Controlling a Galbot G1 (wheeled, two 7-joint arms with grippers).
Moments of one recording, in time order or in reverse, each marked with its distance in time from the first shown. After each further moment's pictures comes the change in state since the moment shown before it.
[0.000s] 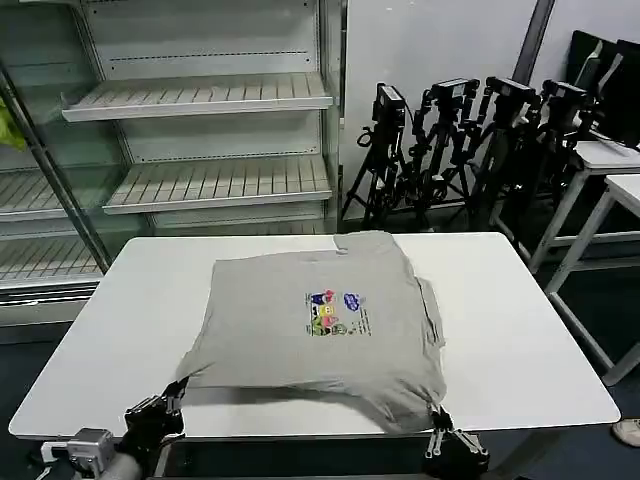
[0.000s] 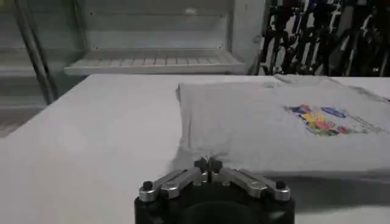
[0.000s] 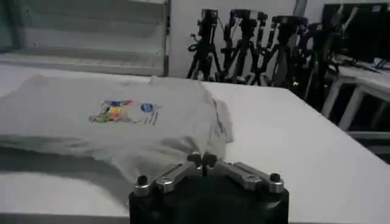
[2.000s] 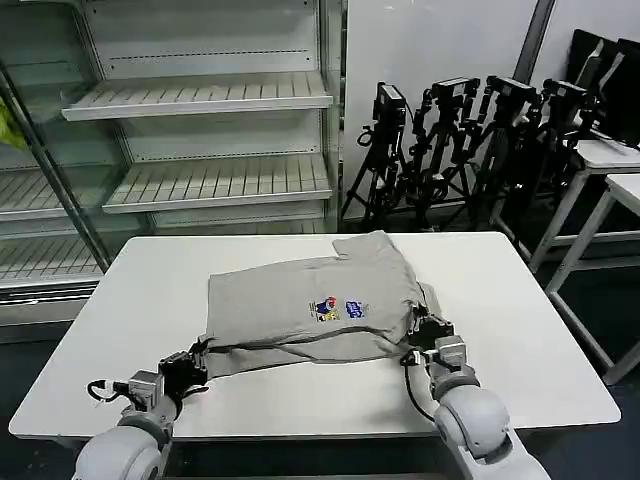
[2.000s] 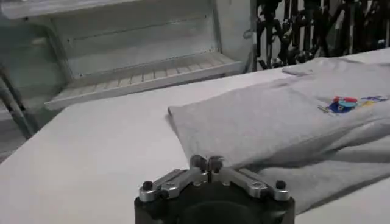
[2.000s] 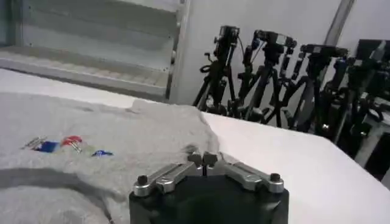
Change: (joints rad) left arm -0.382 0.061 0.225 0.323 0.159 -0.003 0.019; right arm 0.857 -0.203 -0.070 -0.634 0.264 -0.111 -0.025
